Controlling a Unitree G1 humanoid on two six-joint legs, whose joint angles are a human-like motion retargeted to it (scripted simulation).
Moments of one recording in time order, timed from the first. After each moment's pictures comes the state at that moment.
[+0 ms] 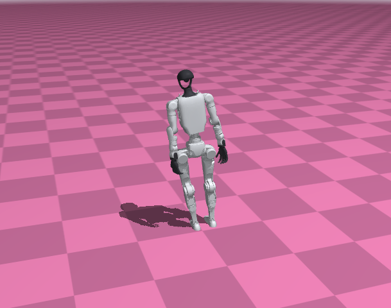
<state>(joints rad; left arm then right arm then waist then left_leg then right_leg) 0.08 0.11 0.51 1.53 0.13 -0.02 -0.11 0.05 -0.14 -0.10 1.48 -0.63 -0.04 0.12 -0.01 -0.08 0.09 -0.06 -0.17 -0.06 0.05 0.03 0.06 -0.08 -0.02 -0.04 0.08 -0.05 0.11</state>
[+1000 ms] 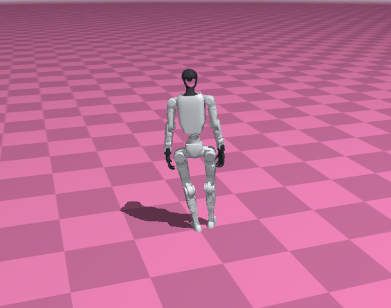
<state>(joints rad) 0.01 0.16 0.38 1.50 0.16 -0.02 -0.15 -0.02 -0.13 -0.06 1.35 -0.64 -0.06 0.19 -0.12 -0.04 0.10 -0.01 -0.11 0.29 -0.03 -0.01 0.12 -0.16 -0.01 -0.15 0.10 -0.01 0.01</state>
